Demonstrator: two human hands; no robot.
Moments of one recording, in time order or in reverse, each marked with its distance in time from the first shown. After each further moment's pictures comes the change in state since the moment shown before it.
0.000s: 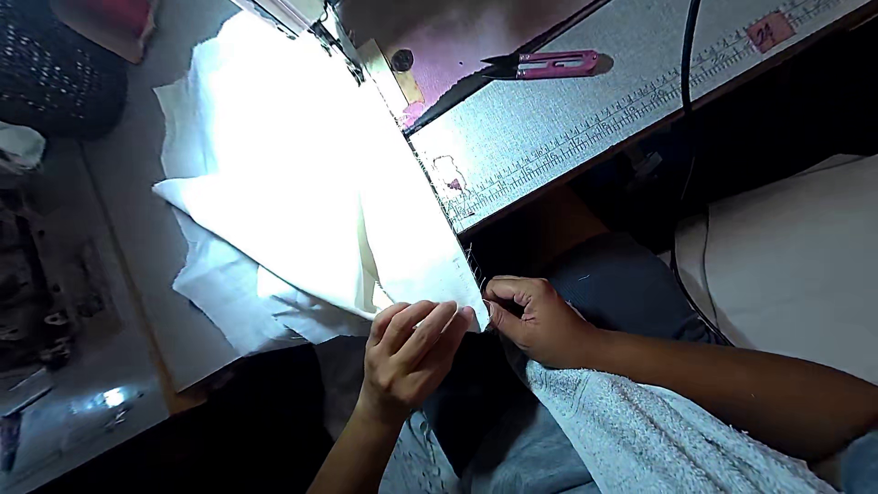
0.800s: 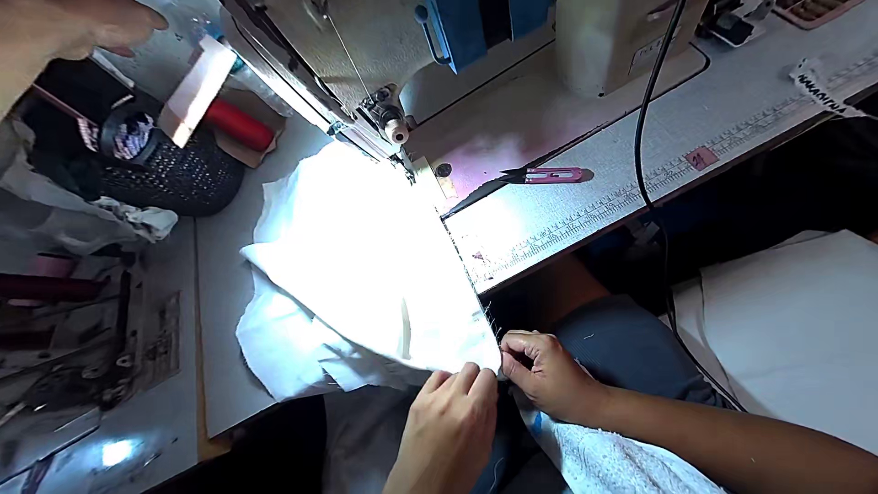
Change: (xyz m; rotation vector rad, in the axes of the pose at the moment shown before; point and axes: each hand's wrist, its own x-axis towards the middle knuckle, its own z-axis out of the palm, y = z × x) left_hand 0.039 0.042 -0.022 0.062 -0.395 -0.269; right_hand 0.002 0.000 0.000 -0.119 0.022 -0.044
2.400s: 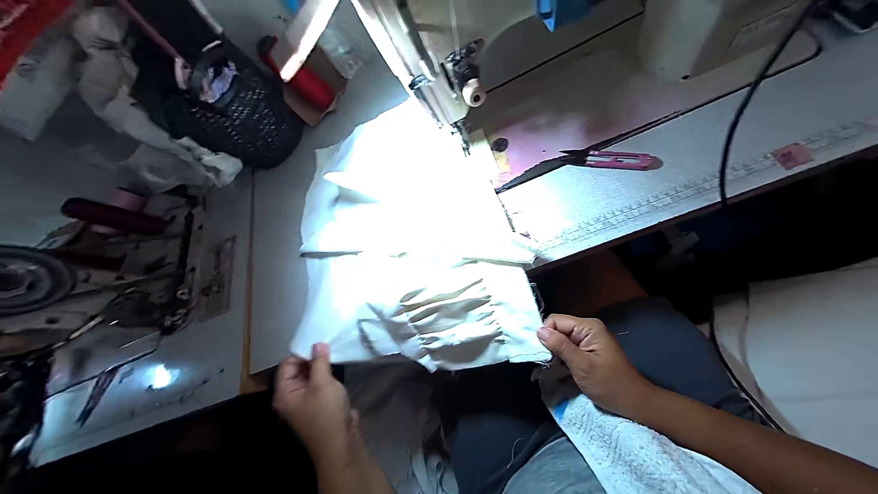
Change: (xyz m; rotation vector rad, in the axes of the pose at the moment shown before) left_hand -0.082 -0.122 -0.010 -0.520 0.934 -1.107; right_hand 0.001 -0.015 0.000 0.371 0.040 0.104
